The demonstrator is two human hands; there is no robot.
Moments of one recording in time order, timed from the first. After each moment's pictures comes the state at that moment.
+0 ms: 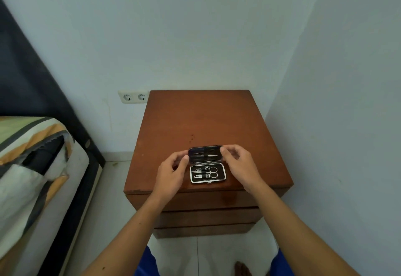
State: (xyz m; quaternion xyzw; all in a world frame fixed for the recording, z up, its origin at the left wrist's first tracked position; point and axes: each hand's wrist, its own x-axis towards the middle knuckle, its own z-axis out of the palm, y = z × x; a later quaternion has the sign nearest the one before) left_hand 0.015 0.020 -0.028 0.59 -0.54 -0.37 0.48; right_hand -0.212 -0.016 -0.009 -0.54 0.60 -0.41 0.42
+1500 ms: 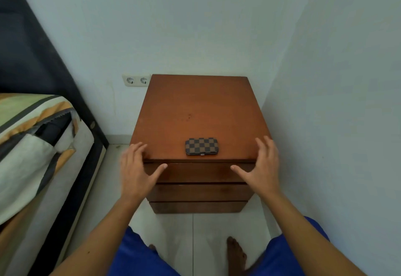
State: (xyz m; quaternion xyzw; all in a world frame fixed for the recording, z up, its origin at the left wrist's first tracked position) left_hand 0.076 0.105 -0.074 0.72 -0.61 -0.02 0.32; right_hand -0.293 0.073 -0.048 -0.66 0.68 -0.30 0.07
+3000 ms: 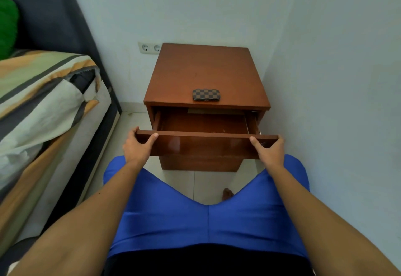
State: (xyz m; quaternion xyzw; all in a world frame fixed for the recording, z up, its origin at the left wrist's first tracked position) left_hand 0.057 0.266 -0.077 0.76 -0.38 -0.26 0.46; right_hand -0.338 0.212 -0.080 -0.45 0.74 -0.40 0.32
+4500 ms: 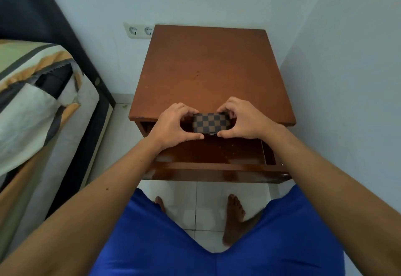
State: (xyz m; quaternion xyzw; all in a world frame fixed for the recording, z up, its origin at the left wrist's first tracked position) left_hand 0.022 0.085 -0.039 0.57 -0.76 -0.19 0.25; right_hand -0.243 0.028 0.003 -0.87 0.44 -0.07 0.22
